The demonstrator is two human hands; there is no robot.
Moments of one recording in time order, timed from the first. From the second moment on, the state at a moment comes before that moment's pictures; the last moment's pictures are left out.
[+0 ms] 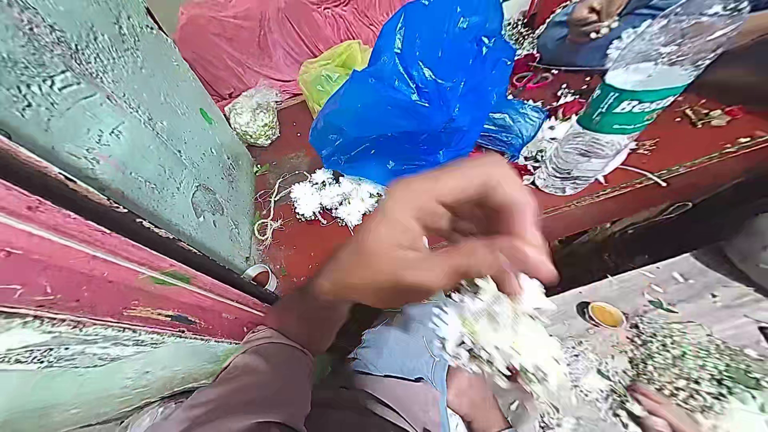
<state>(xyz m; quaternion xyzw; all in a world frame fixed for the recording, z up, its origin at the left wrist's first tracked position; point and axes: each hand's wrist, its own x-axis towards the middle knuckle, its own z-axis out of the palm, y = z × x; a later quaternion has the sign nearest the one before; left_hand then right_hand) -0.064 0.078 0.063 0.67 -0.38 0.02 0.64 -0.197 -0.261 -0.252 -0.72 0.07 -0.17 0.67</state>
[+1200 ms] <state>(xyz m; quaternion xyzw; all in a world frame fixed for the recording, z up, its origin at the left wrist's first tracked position) -0.084 0.059 -0.050 0.89 -0.20 -0.10 0.40 -0.222 -0.242 -0.348 -0.80 0.20 0.05 0.57</state>
